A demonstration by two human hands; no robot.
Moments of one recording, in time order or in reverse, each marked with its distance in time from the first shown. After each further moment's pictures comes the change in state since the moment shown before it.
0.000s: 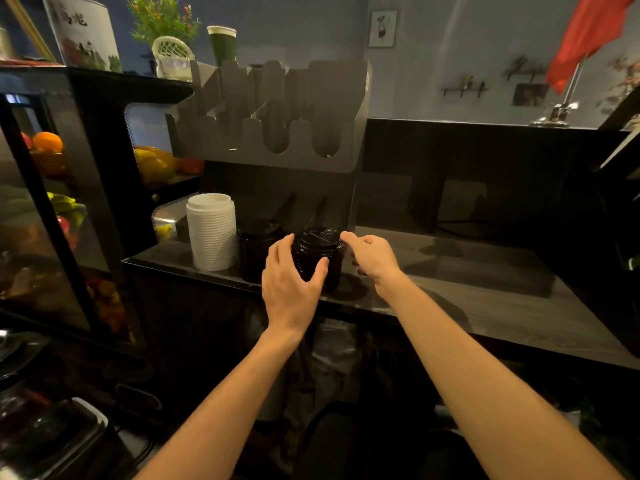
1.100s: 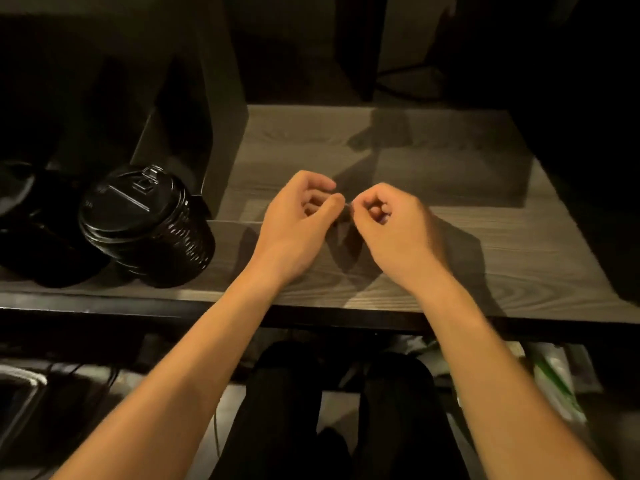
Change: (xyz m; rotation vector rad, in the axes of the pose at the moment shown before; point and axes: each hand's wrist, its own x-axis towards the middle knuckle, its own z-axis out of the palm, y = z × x) left_hand 0.012 0.068 0.162 -0.452 -0.820 -0.393; right_hand 0.031 0.103 -0.129 -0.302 0.128 0.004
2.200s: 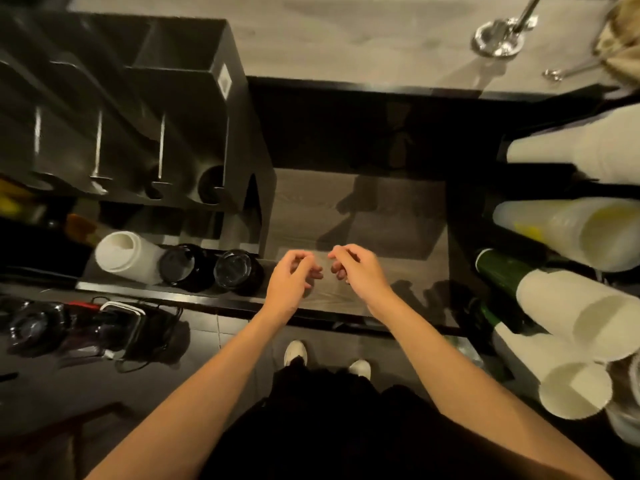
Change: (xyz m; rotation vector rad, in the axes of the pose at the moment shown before) left_hand -0.044 0.196 -0.043 -0.109 0.068 -0.575; right_hand 0.004 -0.179 -0.124 0.351 -0.383 0.572
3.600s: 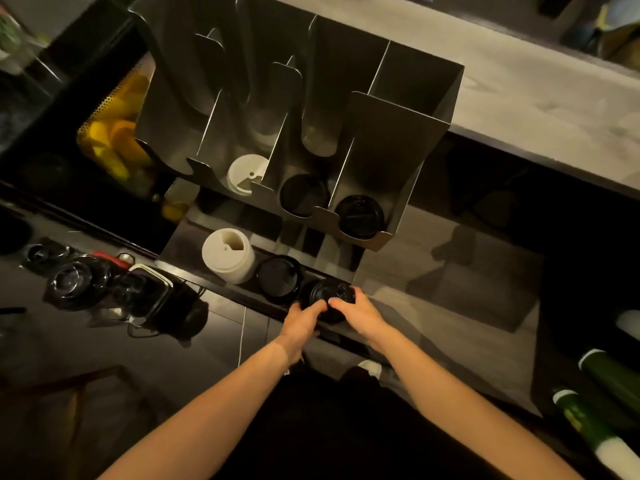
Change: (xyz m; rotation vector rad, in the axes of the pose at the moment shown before) left_hand 0.062 -0.091 -0.163 -0.323 0.121 -0.594; right_hand 0.067 -0.007 0.199 -0.337 -0.251 0.372
